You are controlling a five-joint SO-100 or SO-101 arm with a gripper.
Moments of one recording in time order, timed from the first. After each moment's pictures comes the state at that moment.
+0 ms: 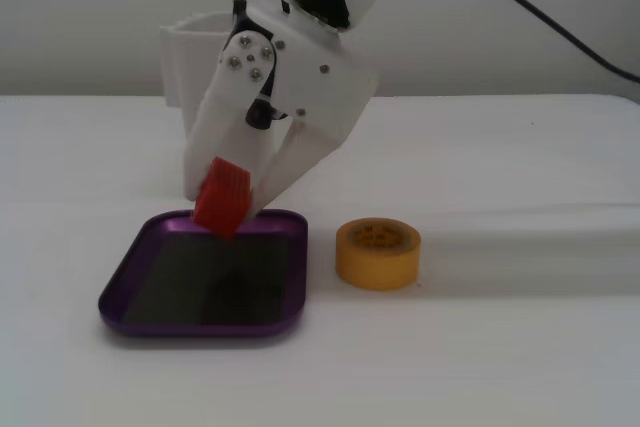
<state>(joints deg) 1.8 71.9 80.7 39.4 -8.7</state>
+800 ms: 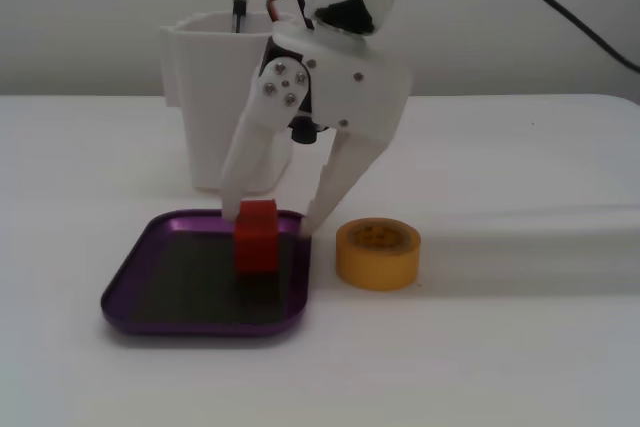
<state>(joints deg) 2.3 71.4 78.2 53.5 -8.7</state>
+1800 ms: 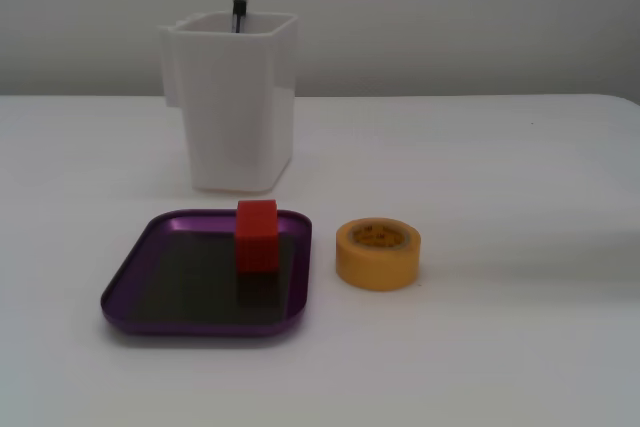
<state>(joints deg) 1.0 136.0 98.4 87.6 -8.6</state>
